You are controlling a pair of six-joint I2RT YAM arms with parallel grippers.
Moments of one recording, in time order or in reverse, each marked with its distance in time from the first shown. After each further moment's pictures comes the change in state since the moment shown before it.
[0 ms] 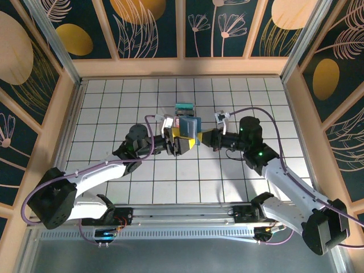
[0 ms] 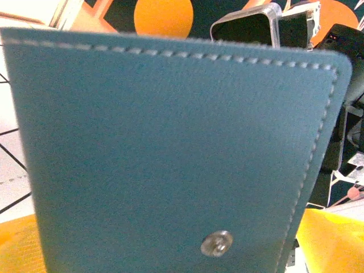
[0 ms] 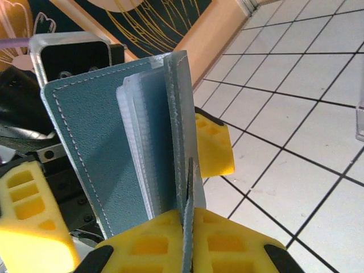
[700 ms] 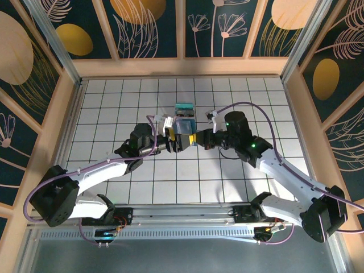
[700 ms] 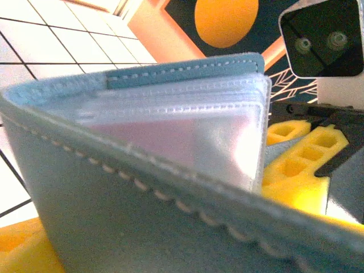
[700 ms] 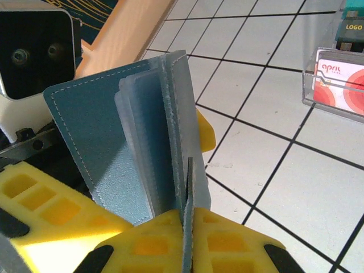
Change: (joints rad) left arm 0.000 0.026 0.019 -0.142 -0.157 0.023; right arm 0.117 0.110 0.163 -0.286 0.245 -0.076
